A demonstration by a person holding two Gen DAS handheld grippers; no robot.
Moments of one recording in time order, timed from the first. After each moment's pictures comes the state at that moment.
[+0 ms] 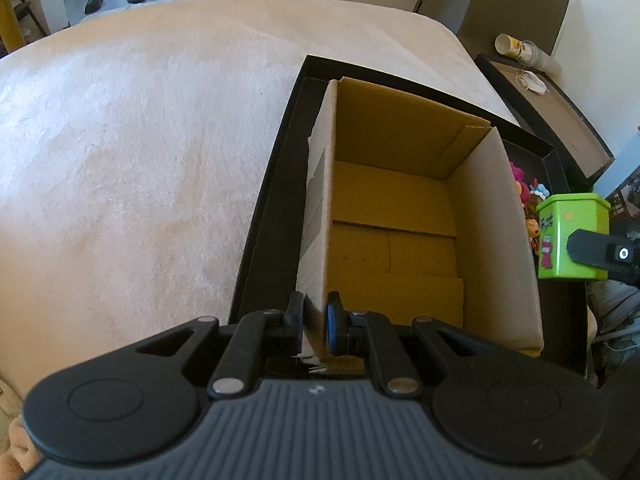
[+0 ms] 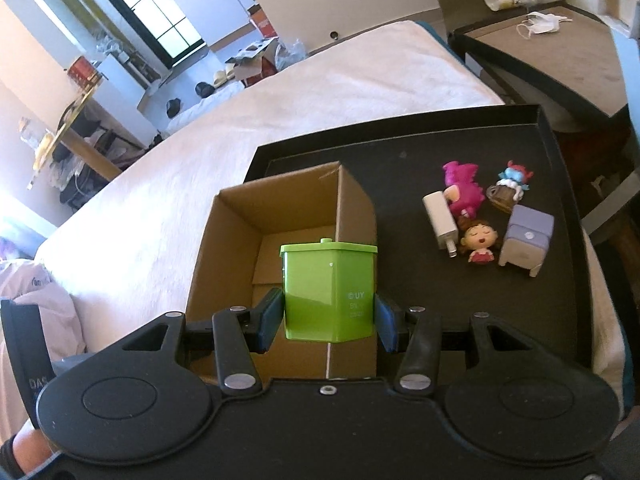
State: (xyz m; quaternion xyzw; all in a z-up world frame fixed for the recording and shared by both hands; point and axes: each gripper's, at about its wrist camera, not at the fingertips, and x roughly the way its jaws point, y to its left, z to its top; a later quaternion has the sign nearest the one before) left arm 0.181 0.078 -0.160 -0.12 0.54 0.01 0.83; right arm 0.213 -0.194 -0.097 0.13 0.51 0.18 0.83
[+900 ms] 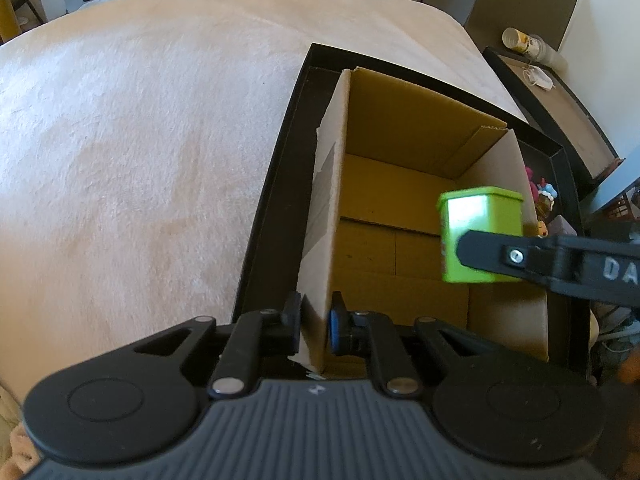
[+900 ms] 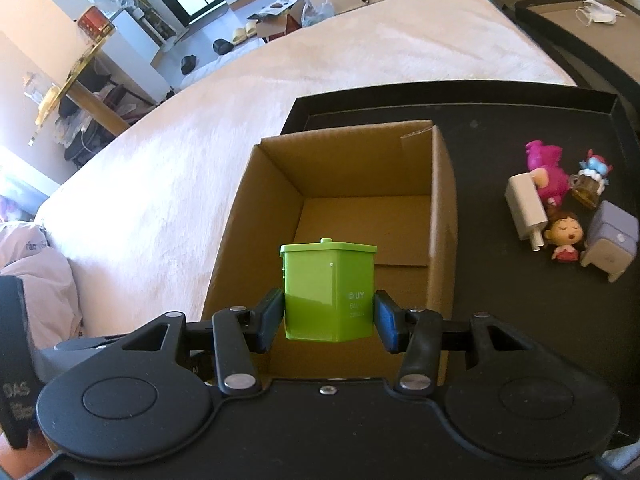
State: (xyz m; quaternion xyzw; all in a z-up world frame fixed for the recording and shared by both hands) left arm 0.192 0.084 -0.168 -0.13 0.56 0.01 0.82; right arm 0.229 -0.122 -0.124 0.10 0.55 0.21 0.80
